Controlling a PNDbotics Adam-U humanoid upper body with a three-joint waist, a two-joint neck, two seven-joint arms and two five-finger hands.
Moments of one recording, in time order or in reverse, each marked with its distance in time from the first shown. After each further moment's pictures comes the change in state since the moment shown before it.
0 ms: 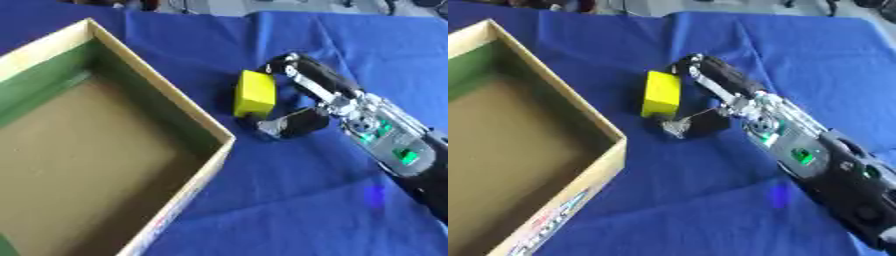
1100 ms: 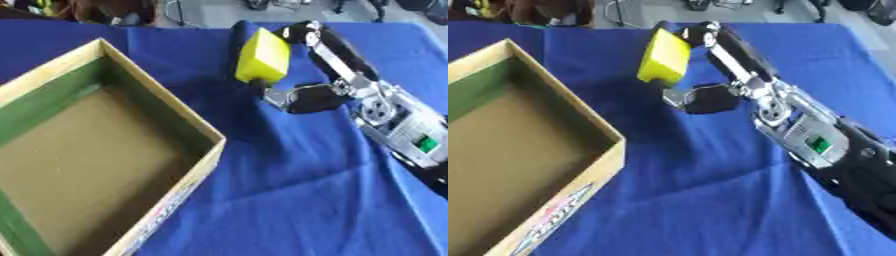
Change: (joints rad) left arm 0.010 0.001 0.001 0.000 0.012 0.024 -0.002; right arm 0.055 -0.012 -0.005 -0.114 -0.180 0.041 -0.214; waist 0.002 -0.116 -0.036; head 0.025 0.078
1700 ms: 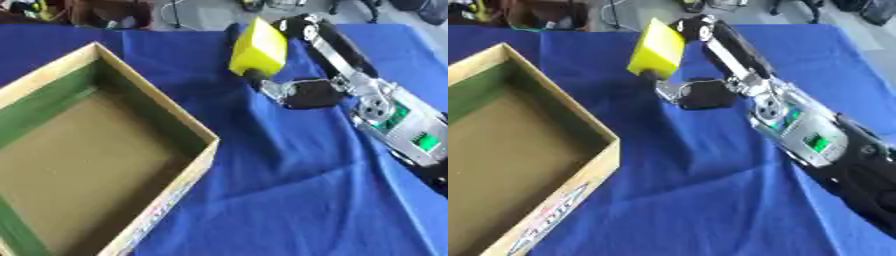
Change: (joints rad) left arm 0.001 0.000 0.000 0.000 0.006 0.007 -0.002; right arm -0.009 -0.009 0.013 -0.022 -0.027 -0.009 -0.014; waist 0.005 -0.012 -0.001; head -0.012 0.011
